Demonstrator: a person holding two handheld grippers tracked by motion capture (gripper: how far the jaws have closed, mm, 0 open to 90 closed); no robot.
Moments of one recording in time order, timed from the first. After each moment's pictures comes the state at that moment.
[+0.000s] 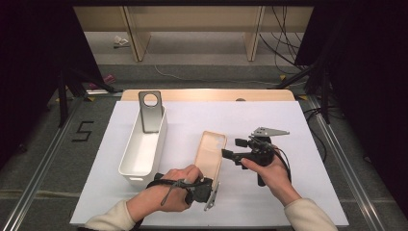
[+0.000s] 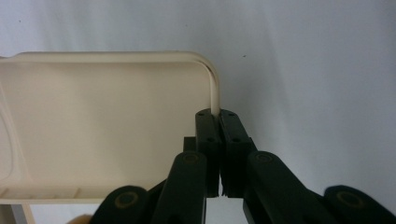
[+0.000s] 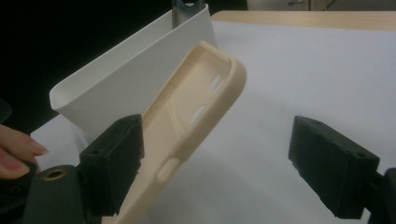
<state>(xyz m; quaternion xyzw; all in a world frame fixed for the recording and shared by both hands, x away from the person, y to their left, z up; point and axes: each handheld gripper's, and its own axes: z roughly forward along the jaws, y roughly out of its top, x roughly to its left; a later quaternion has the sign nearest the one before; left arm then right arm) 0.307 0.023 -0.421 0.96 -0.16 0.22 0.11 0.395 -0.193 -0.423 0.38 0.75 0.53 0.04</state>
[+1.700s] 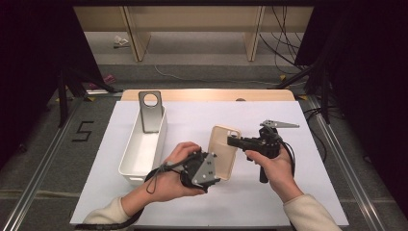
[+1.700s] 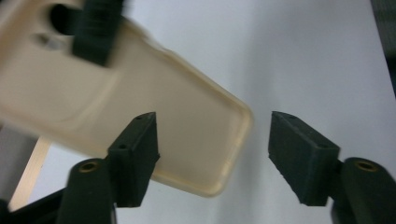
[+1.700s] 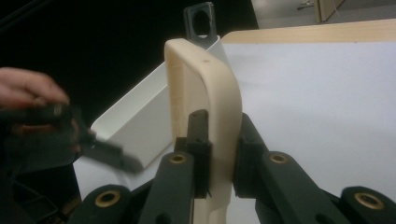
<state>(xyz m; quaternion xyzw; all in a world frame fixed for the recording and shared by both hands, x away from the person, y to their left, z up) 0.334 0.042 -0.380 0.89 0.05 0.22 0.40 0.392 -0.204 -0.391 0.41 0.72 0.57 0.00</state>
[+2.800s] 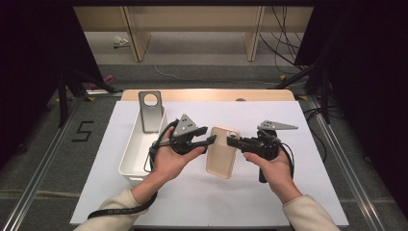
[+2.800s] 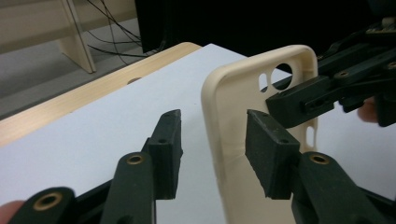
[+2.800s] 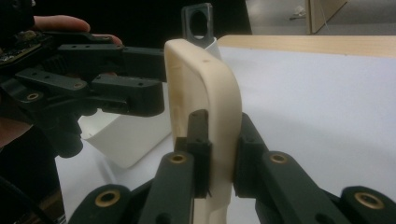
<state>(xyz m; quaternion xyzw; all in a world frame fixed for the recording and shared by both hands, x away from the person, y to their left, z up) 0.385 0.056 -0.372 0.77 0.32 0.16 0.53 0.389 -0.200 -0.391 0.39 0.73 0.56 0.04</state>
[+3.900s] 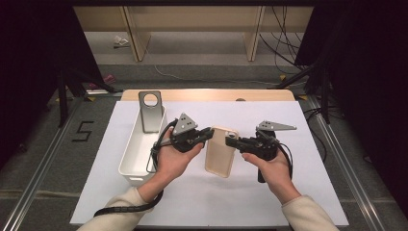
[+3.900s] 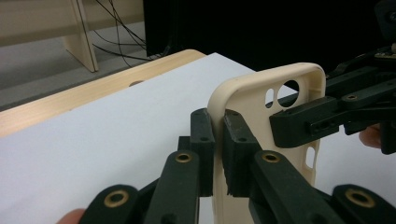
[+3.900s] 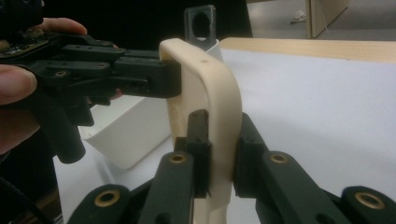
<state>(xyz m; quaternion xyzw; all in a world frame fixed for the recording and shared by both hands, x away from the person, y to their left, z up) 0.385 0.054 -0.373 0.75 0.34 0.17 0.54 0.387 -0.196 -0.391 0.38 0.73 0.56 0.05</state>
